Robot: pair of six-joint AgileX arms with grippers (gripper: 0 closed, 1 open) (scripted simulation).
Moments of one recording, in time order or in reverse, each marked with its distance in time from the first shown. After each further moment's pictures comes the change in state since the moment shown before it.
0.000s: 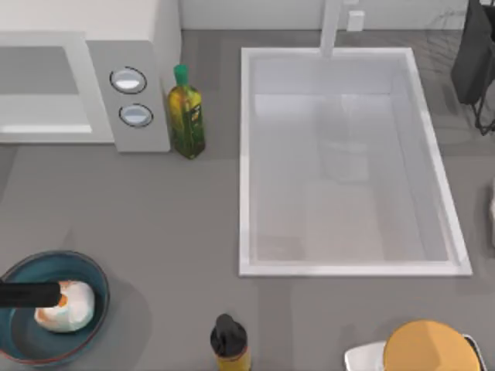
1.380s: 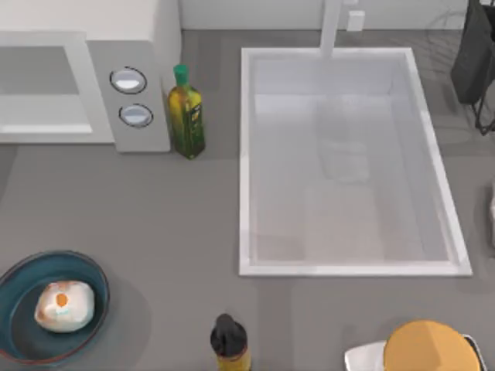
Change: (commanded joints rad) left arm 1.405 1.413 1.014 -0.498 1.115 0.785; right arm 0.000 0.000 0.000 0.000 0.000 0.000
